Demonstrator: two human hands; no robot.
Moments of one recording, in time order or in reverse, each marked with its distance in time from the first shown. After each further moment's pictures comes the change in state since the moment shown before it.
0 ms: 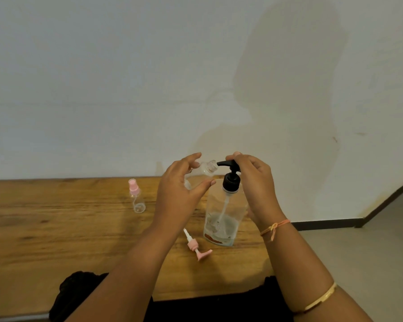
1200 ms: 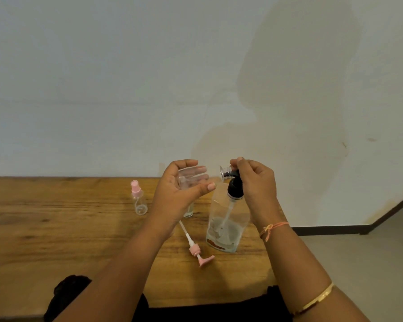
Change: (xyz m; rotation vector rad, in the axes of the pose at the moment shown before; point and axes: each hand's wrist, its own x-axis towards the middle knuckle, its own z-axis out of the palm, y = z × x) left_hand 0.004 0.009 -0.014 -0.571 -0.131 -0.319; right_hand 0.014 0.011 0.007 -0.069 0.029 -0.007
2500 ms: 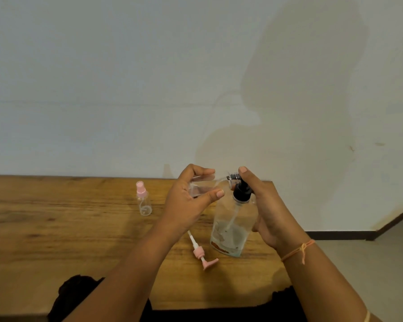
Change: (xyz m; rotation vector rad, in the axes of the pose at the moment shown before) left_hand 0.000 -0.005 0.004 0.127 -0.066 0.053; right_hand -0.020 0.001 -0.018 0.052 -0.348 0.300
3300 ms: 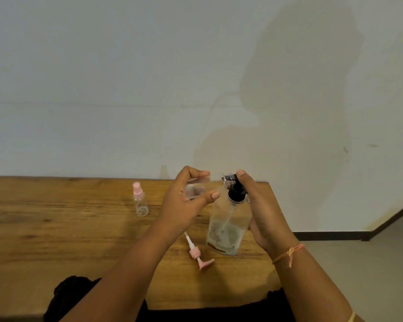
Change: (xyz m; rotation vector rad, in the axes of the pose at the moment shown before) left_hand 0.000 -0.007 -0.001 0.071 0.011 0.002; right_hand -0.002 0.005 -0.001 0.009 0.050 -0.080
